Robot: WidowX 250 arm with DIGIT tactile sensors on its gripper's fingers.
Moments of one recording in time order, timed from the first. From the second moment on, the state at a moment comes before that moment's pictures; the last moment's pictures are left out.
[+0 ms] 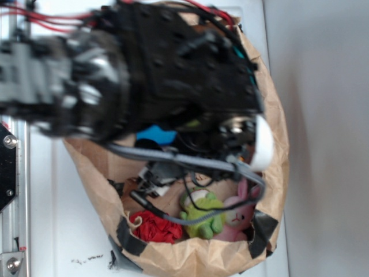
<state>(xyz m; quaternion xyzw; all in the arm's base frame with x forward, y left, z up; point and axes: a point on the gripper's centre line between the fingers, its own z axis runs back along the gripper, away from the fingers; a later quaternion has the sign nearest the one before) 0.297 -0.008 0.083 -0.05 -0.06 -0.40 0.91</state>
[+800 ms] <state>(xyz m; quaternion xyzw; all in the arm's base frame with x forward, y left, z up) 0.298 -0.057 0.086 -0.13 -0.15 -0.45 0.87</state>
